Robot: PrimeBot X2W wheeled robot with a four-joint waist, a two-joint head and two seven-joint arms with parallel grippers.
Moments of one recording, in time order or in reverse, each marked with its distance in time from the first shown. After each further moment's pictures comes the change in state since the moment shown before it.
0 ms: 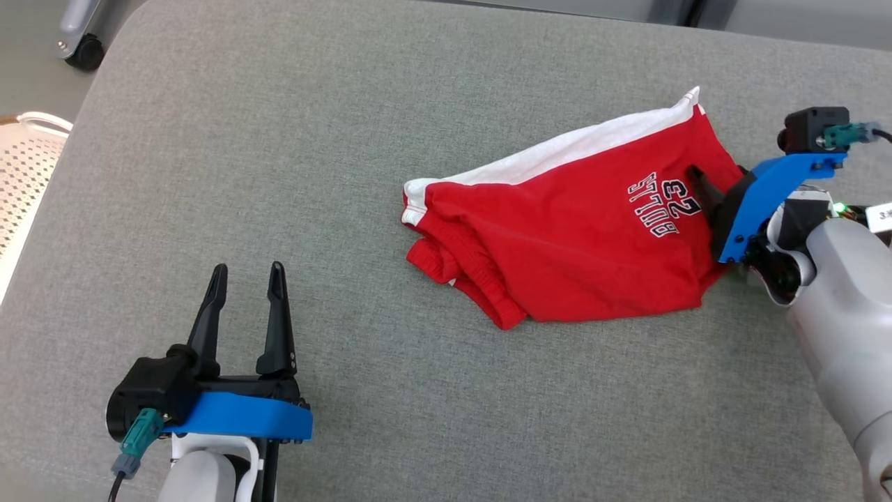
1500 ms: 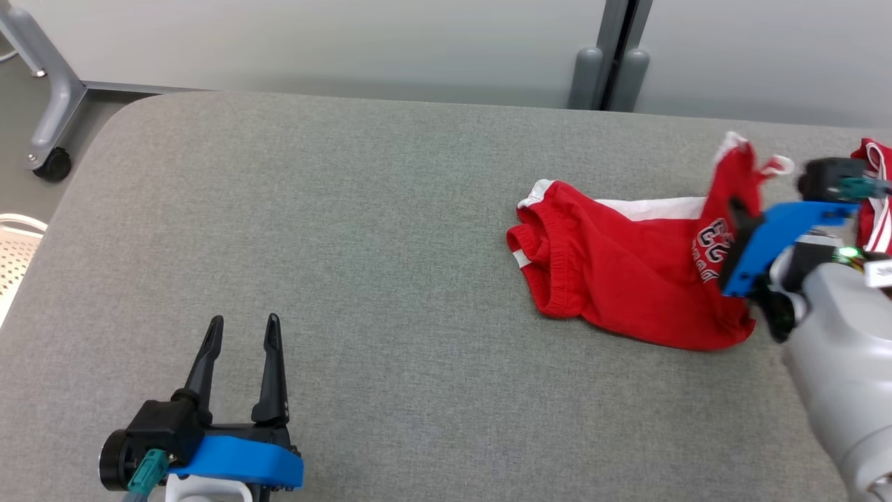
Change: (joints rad) left arm 0.094 0.007 0.028 0.018 0.067 -0.013 0.000; right arm 0.041 0.022 -0.155 0.141 -0.133 0.000 -0.182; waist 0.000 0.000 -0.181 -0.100
